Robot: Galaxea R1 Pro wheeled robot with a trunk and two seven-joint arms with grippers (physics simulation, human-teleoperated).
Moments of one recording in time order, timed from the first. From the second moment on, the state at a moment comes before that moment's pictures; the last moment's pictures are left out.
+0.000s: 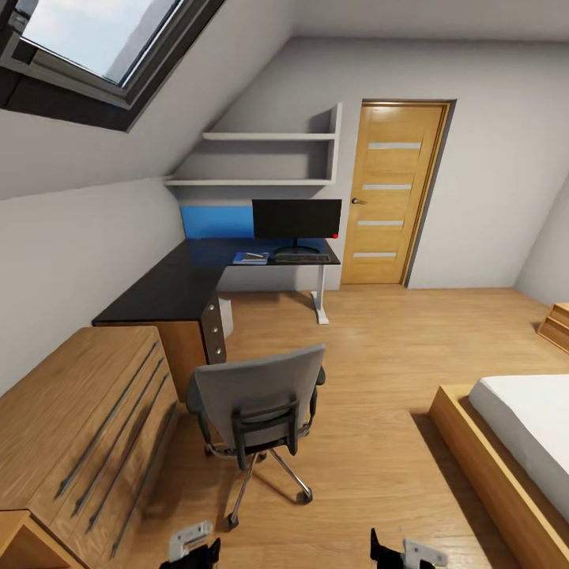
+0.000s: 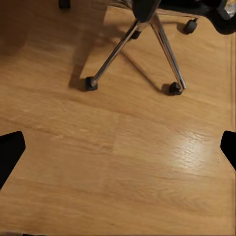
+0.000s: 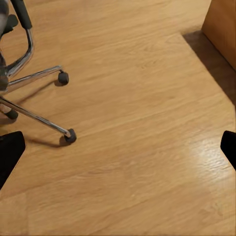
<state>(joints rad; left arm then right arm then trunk) -0.29 -0.03 -0.09 -0.40 0.39 -0.09 -0.01 -0.27 0.00 0.26 -0.32 -0.44 -0.52 -0.16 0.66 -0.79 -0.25</state>
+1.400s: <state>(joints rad) -0.56 -0.01 -0.08 -0.39 0.39 -0.06 0.01 -0.64 0.17 0.25 -0.32 -0.22 -0.25 -0.16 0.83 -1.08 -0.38</state>
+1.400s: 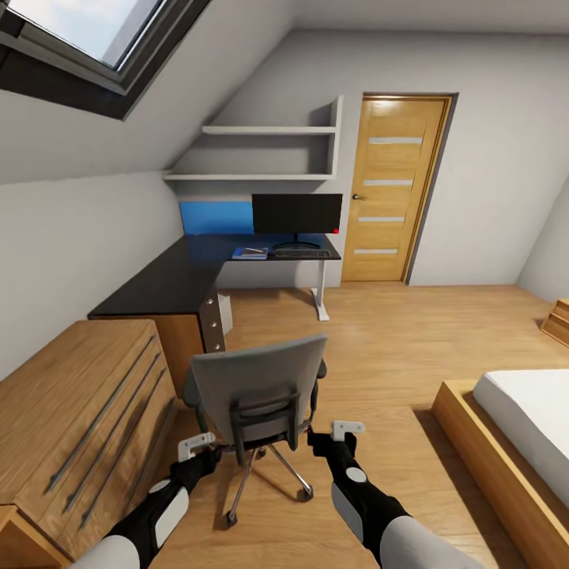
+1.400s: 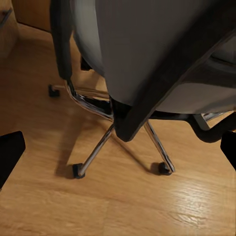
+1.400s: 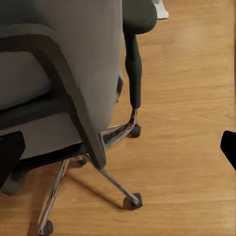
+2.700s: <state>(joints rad) -0.56 -0.08 -0.10 -0.28 0.23 -0.21 0.01 -0.64 0.16 0.22 -0.22 -0.06 -0.38 -0.01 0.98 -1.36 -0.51</state>
